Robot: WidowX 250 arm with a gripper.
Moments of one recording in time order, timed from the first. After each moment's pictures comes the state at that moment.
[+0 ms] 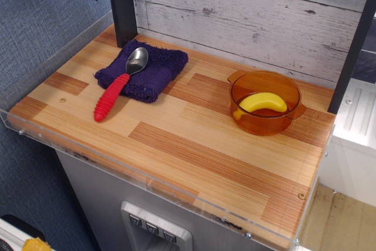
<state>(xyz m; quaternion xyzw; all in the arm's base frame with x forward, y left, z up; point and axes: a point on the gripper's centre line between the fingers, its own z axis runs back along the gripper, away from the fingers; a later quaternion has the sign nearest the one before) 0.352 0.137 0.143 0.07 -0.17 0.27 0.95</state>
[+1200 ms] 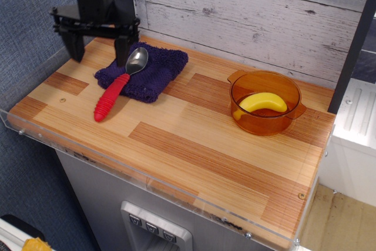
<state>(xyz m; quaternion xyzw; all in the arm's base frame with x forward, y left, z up) 0.297 0.134 0.077 0.09 -0.08 0.20 0.97</state>
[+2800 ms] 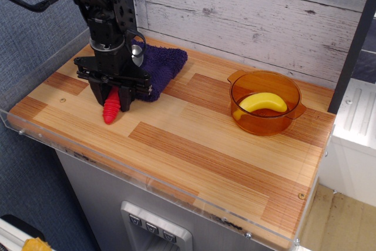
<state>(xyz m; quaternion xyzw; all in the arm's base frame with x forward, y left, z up) 0.288 0.126 0.008 0.06 -0.05 0.11 0.99</state>
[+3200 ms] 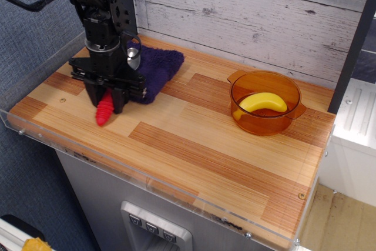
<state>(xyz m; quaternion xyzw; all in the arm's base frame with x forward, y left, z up) 0.280 0.130 0.012 0.08 -0.03 0.10 0.99</state>
